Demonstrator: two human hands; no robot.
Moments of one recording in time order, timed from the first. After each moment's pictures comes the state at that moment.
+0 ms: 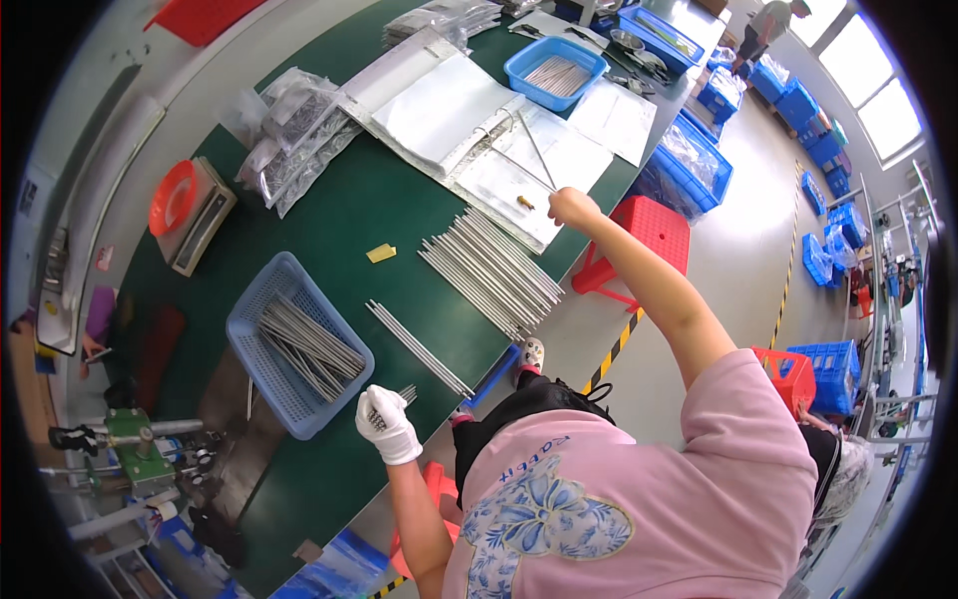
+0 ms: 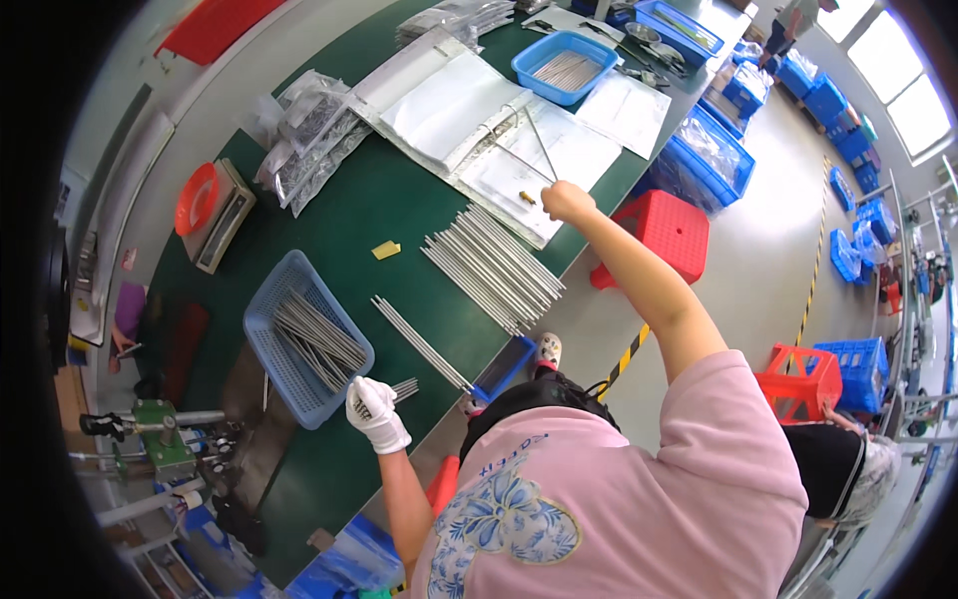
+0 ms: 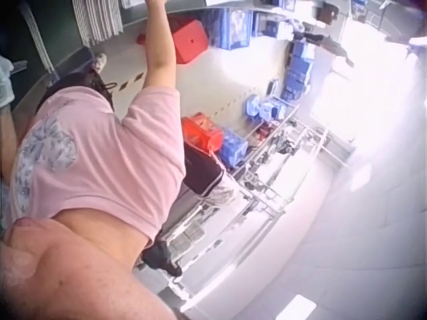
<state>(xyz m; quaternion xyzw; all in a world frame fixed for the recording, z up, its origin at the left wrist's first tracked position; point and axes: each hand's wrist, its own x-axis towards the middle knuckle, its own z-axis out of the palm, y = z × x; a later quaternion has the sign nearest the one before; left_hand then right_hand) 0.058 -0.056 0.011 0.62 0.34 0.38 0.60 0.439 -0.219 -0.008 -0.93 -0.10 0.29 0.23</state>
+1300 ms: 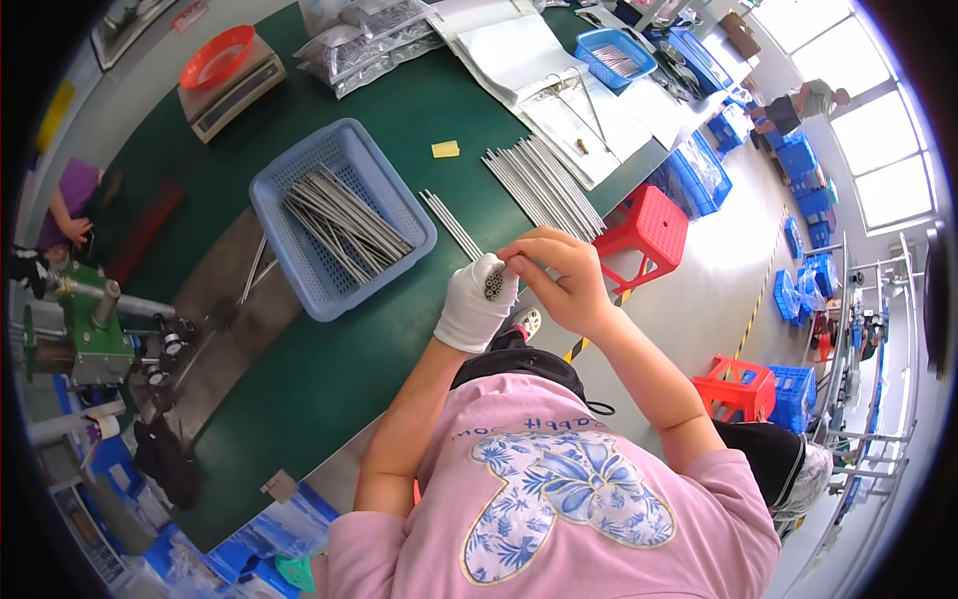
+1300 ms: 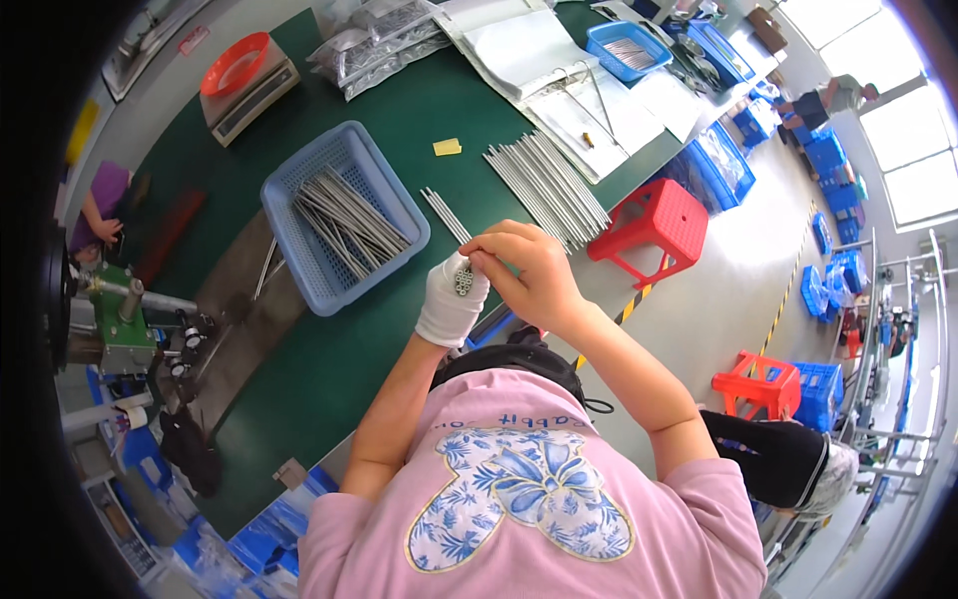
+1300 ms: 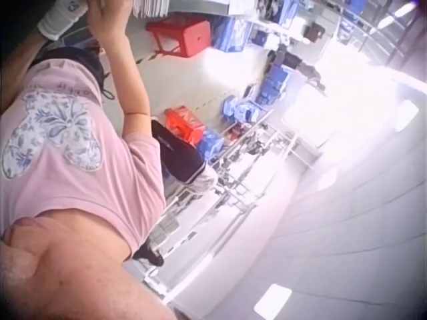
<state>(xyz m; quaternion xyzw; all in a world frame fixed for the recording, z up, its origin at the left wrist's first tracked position) 0.045 -0.050 0.004 0.73 0.09 0.26 0.63 0.120 -0.148 0.103 -0.72 -0.51 0.05 0.47</state>
